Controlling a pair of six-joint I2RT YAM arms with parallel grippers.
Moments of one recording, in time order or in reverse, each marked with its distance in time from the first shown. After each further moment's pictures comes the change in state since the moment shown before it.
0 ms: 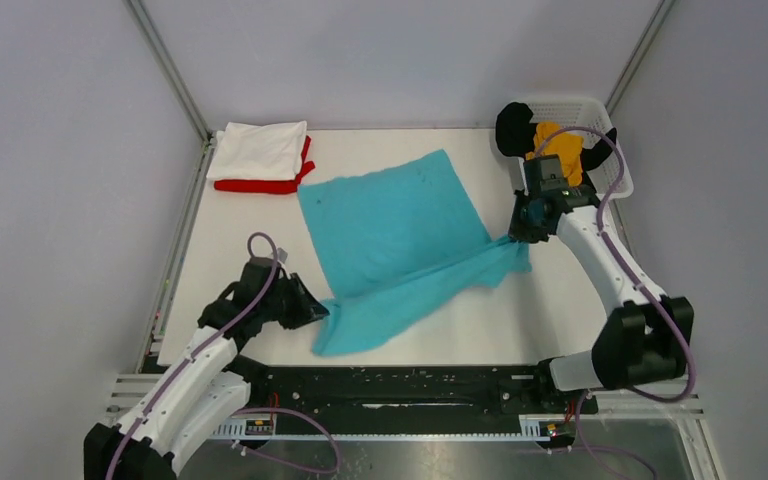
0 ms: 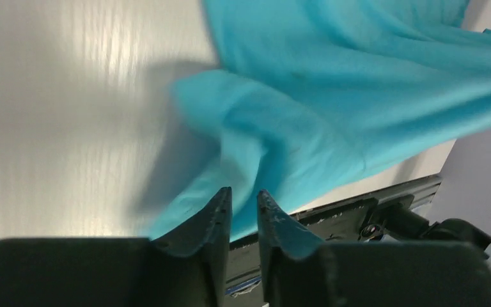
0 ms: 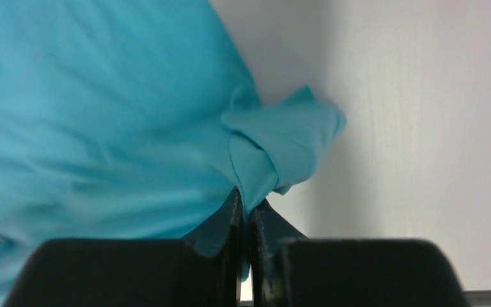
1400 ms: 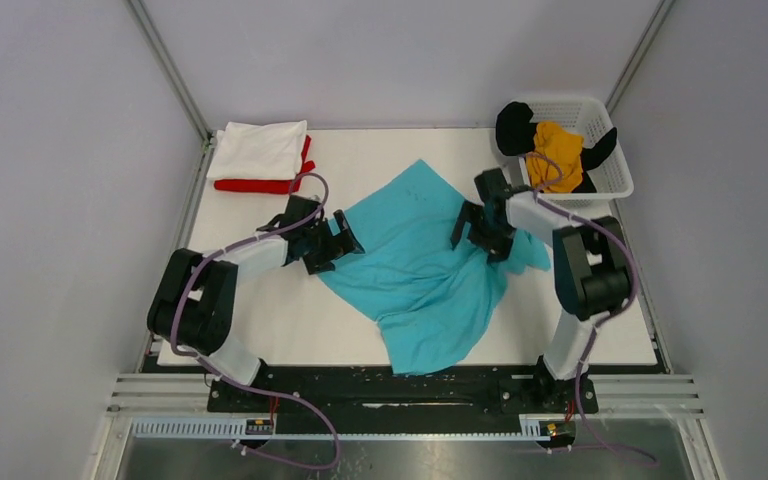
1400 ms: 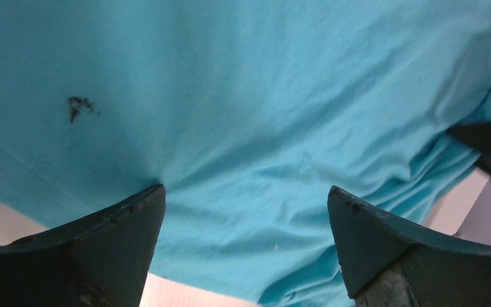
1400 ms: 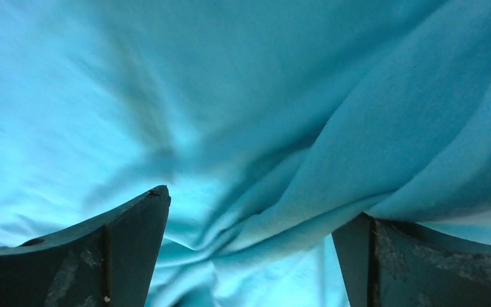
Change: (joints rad) left arm -0.010 0.897 0.389 0.430 -0.001 0.105; right arm 0.116 0.393 -0.090 0.216 -0.051 0.257
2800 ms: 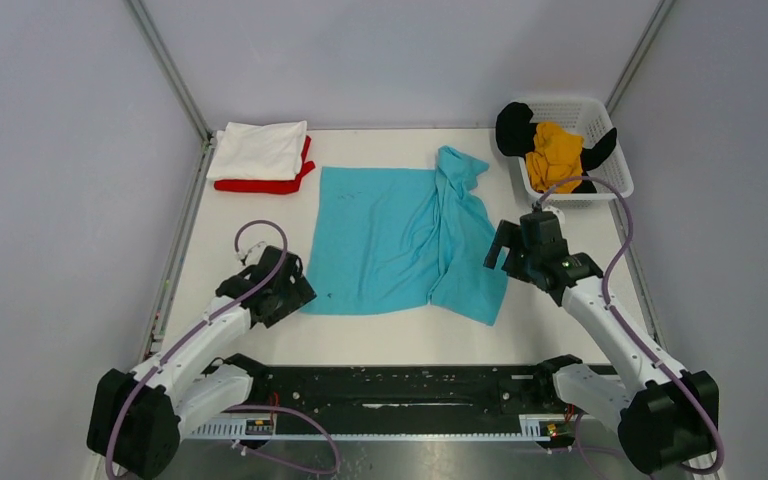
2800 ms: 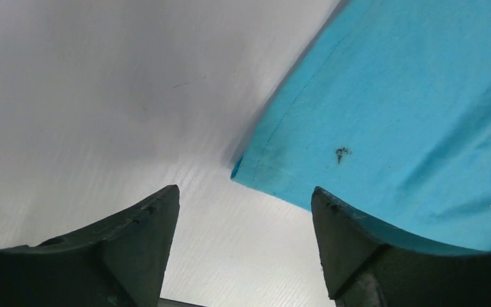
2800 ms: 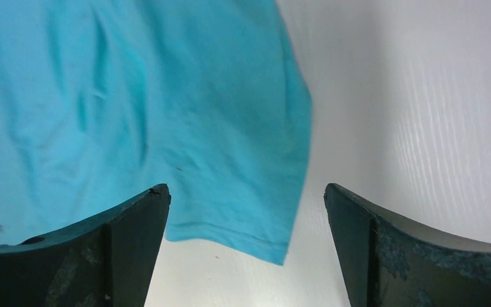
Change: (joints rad) left arm -0.071 -0.700 -0.329 -0.502 -0.508 -0.205; right arm 0.000 -0.732 -0.306 0.072 0.144 -0.079
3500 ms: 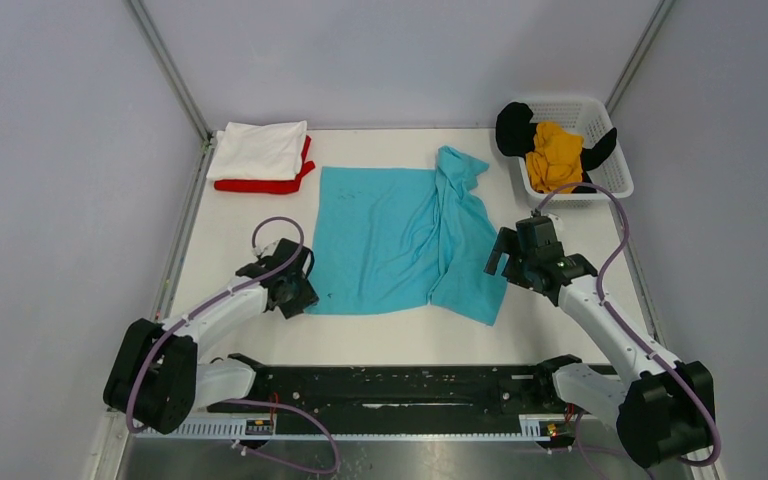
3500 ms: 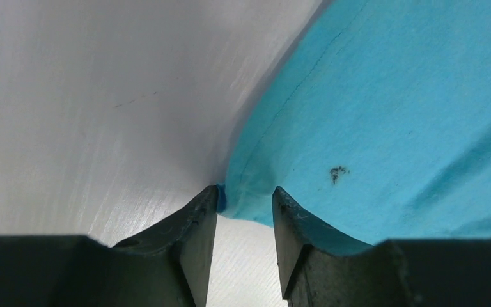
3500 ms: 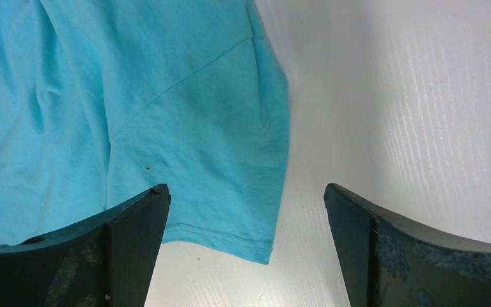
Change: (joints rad) left arm 0.001 0.256 0.009 0.132 0.092 0.017; right arm 0.000 0.028 -0.099 -0.008 0.032 0.036
